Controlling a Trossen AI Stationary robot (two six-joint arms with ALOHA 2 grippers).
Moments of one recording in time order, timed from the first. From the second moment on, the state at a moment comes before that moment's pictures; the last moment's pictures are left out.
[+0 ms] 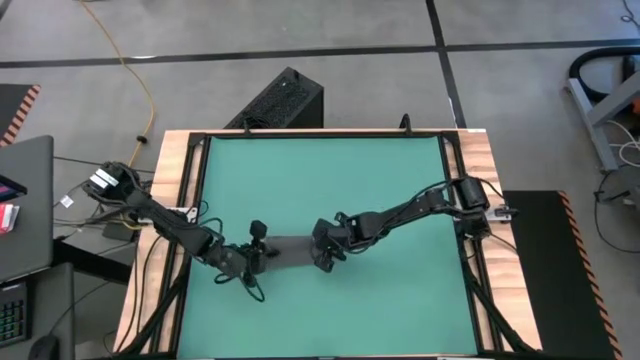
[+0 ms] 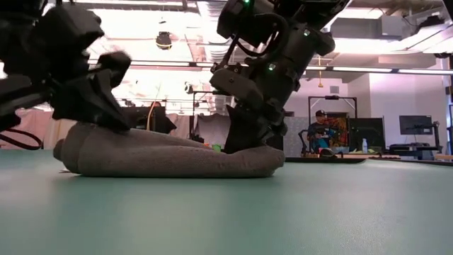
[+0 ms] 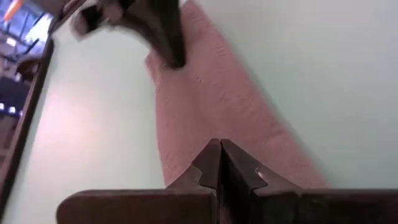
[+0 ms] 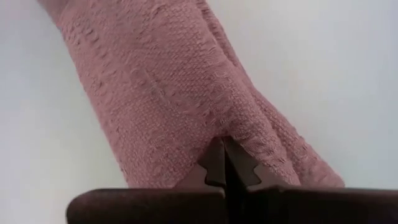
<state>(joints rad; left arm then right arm) -0.53 1.36 0.44 0.25 -0.60 0.23 0.18 2.05 1.26 -0.33 0.16 0.58</state>
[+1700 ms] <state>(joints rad) -0.50 1.74 0.37 0.71 -0.70 -0.01 0.26 1.77 1.24 -0.54 0.37 0.64</state>
